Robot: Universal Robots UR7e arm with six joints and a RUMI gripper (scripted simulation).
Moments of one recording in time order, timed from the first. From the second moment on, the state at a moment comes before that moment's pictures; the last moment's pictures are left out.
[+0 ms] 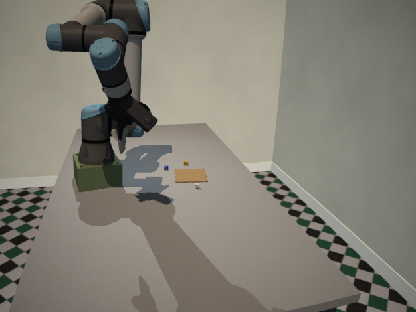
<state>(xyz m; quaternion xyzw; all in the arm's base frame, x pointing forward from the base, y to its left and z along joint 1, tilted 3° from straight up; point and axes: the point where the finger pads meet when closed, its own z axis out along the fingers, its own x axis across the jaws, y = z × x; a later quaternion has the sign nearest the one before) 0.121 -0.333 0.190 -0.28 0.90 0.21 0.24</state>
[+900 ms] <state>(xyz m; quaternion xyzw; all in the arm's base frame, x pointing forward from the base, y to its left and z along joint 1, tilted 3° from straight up) 0.122 -0.334 0.190 -0.29 0.90 0.21 0.24</state>
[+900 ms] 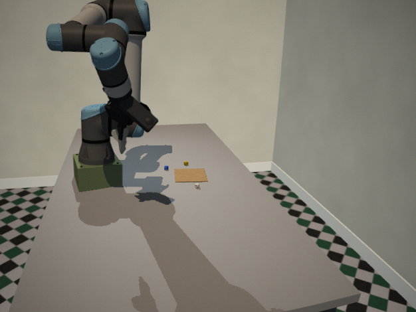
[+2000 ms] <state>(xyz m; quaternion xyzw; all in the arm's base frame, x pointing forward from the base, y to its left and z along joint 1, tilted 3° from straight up) 0.221 -0.308 0.139 -0.55 0.81 0.15 0.16</state>
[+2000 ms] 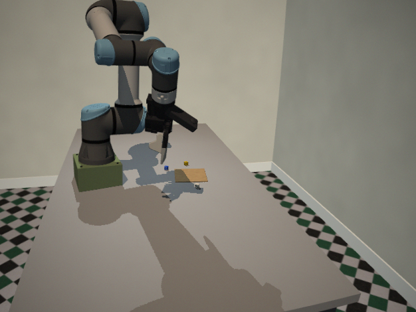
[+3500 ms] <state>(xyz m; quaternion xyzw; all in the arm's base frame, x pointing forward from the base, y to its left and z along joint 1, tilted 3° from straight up) 0.369 -0.199 0.089 -0.86 0.51 0.01 0.04</state>
